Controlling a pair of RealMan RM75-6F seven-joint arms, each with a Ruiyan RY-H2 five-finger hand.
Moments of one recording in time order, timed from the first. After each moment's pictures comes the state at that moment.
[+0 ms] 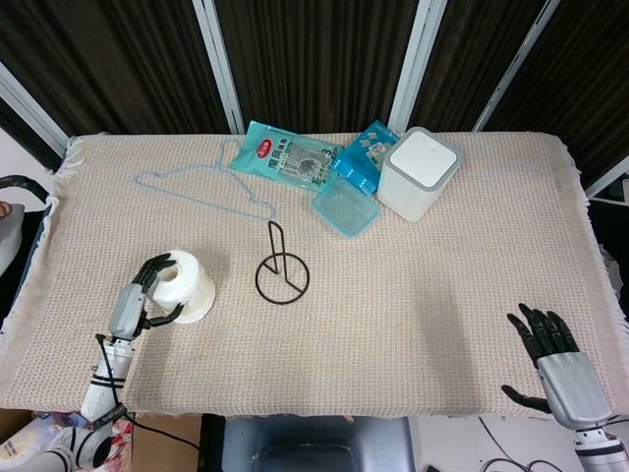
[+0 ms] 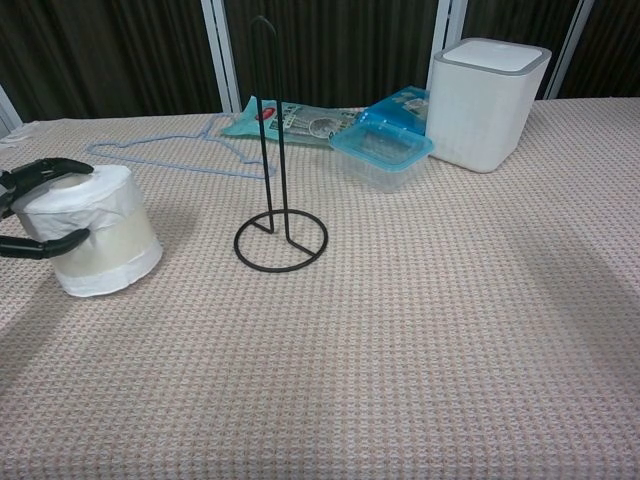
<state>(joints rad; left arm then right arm) -0.42 -1.78 -0.11 -0.81 1.50 1.36 -0.77 0.00 -1.08 -0.06 -1.68 -1.70 1.53 -0.11</state>
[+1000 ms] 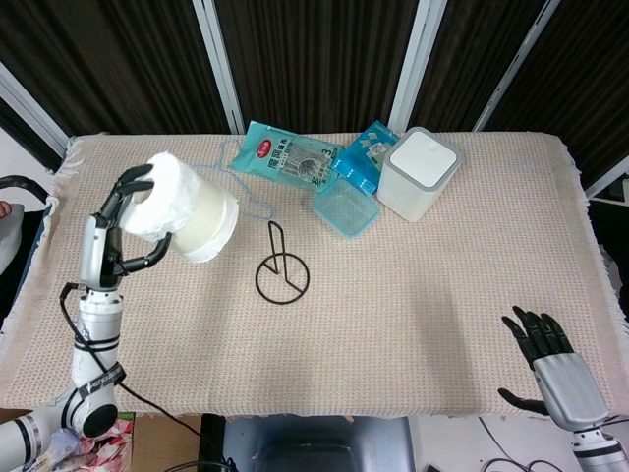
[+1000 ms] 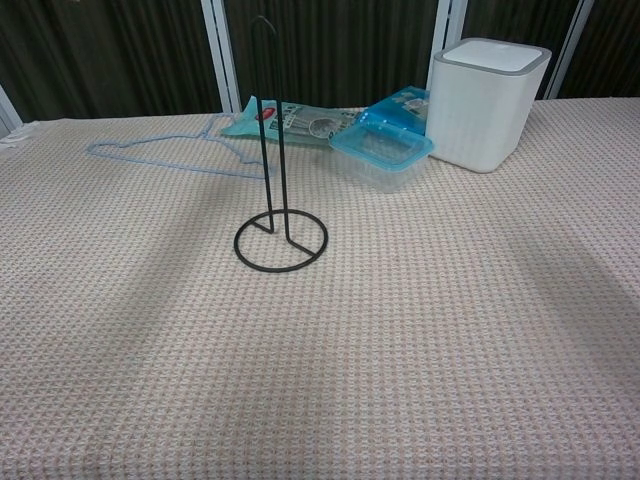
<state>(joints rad) -0.57 -1.40 -0.44 -1.61 1.44 1.46 -0.73 0.01 -1.06 -0.07 -1.69 -1.71 1.51 -0.09</state>
